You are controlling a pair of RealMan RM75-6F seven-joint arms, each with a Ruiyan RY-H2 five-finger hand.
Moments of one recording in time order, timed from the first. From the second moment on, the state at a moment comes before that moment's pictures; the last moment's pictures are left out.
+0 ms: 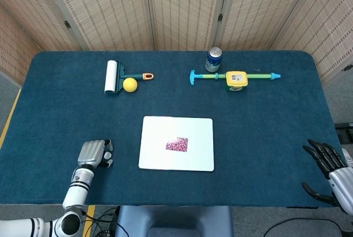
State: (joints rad) left arm -0.63 -1.52 -0.10 -1.70 0.67 1.18 0.60; right arm 0.02 -0.93 -0.09 -1.55 -1.79 1.65 0.41
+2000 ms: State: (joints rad) left arm -0.86 -1.59 -0.22 -1.87 0.57 1.22 0.94; right arm -0.02 -0.92 -0.06 -1.47 -1.69 1.73 0.59
